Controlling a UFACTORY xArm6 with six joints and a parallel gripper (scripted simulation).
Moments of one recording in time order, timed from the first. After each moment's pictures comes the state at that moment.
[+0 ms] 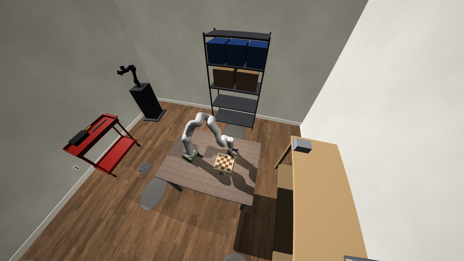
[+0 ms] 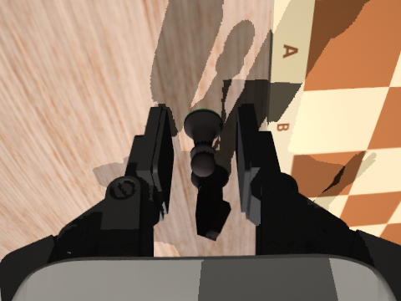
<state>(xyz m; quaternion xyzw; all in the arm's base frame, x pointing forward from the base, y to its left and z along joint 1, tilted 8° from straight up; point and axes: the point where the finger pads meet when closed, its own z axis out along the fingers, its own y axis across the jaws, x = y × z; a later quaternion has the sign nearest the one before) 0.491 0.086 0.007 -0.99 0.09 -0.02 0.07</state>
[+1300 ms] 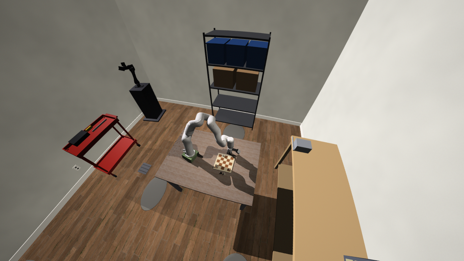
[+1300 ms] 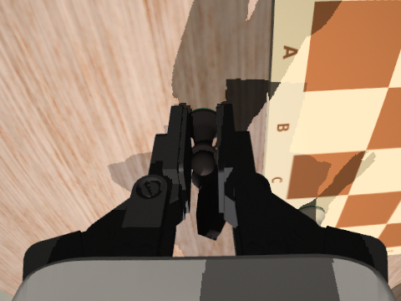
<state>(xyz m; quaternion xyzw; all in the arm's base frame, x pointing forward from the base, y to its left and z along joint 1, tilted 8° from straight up) 0.492 0.086 0.008 -0.99 0.09 -0.02 0.07</state>
